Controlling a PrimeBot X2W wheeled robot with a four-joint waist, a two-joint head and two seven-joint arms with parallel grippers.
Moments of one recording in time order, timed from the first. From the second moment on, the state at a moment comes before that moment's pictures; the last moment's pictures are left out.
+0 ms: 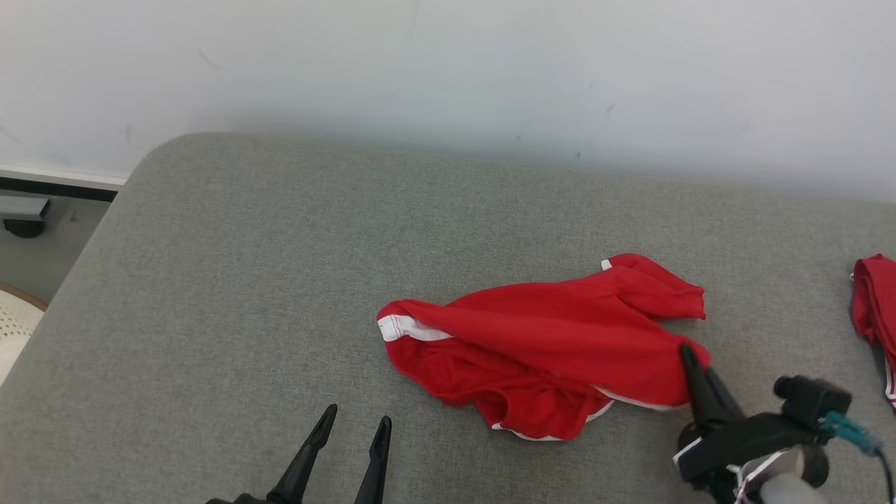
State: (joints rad) left arm 0.04 0.13 -0.33 0.04 -0.31 -0.13 -0.26; right arm -0.26 -0.27 0.32 0.56 0.81 0.13 -0.26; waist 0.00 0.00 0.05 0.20
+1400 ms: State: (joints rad) left arm -0.02 0.13 -0.30 0.10 -0.35 -0.13 -0.26; right arm -0.27 -0.25 0.19 0.49 0.49 0.13 -0.26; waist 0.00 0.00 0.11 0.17
